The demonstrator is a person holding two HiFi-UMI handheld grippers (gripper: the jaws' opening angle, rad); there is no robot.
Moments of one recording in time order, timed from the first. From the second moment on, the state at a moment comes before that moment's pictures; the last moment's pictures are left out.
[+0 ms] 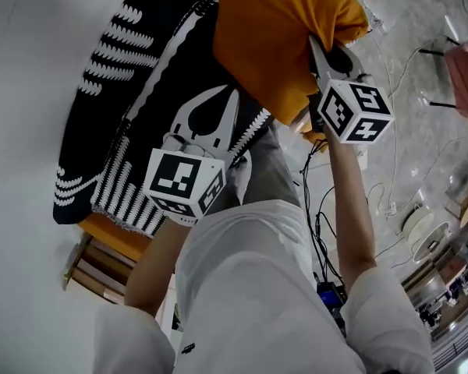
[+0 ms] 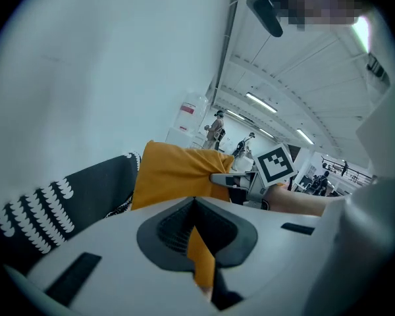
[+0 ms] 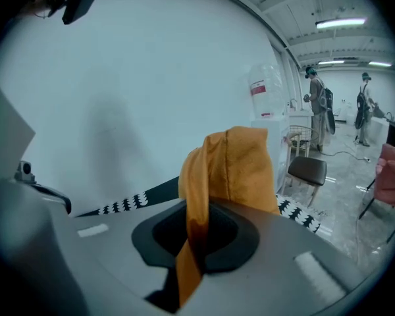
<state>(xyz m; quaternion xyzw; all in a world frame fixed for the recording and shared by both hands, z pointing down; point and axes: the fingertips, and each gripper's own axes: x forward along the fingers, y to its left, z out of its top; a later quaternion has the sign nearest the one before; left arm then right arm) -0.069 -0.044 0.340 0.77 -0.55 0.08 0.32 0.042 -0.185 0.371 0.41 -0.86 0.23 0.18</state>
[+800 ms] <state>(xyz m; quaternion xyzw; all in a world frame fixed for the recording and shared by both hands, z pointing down) 0.005 0.068 0.242 0.84 -0.45 0.08 0.29 0.281 -0.028 0.275 0.58 -0.76 0.20 0.22</state>
